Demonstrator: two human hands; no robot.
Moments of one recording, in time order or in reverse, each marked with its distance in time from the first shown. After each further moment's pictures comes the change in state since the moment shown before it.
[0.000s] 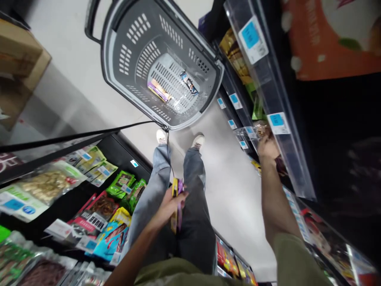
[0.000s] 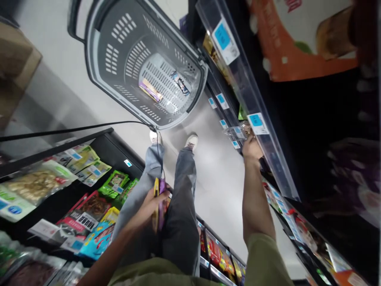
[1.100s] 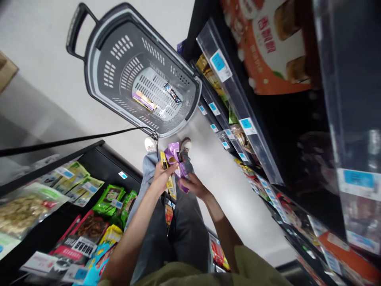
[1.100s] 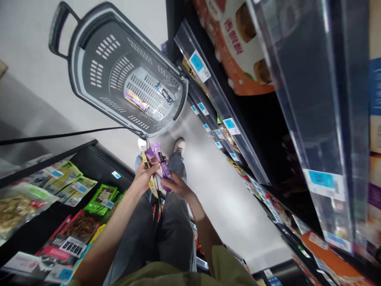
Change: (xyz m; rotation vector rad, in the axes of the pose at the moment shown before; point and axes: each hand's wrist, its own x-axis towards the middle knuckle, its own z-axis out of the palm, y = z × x) left_hand 0.052 0.100 0.012 -0.210 -0.152 0.392; right_hand -0.237 -0.162 -0.062 1.284 -1.276 0.029
